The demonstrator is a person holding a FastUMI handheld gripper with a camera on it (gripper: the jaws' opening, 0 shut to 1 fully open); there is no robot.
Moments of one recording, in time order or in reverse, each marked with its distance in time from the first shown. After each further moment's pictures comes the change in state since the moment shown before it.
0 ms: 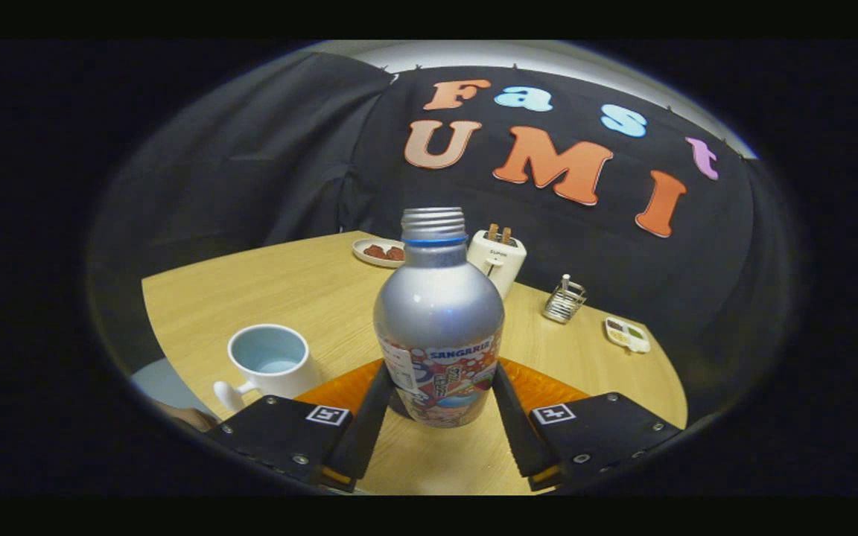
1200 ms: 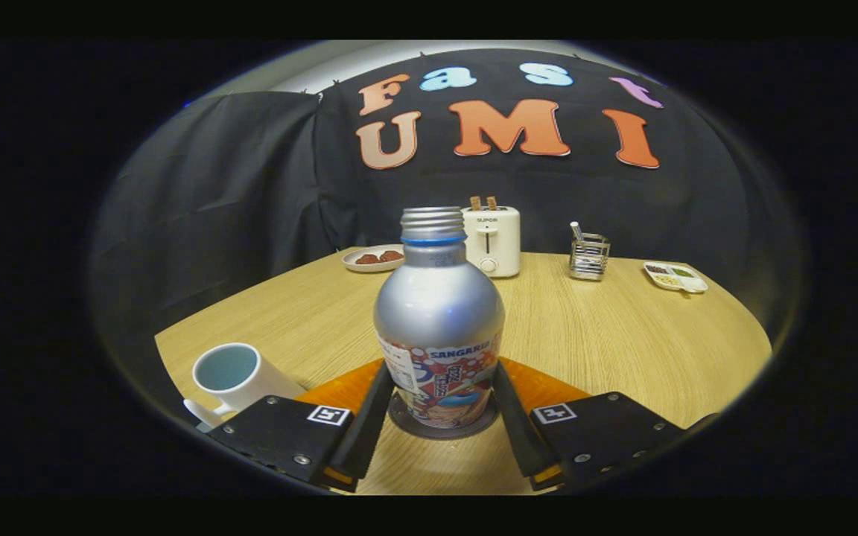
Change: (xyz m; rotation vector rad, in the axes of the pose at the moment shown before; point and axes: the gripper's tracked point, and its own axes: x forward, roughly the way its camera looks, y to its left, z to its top) arm 0.058 -0.007 -0.042 0.252 -0.001 0.066
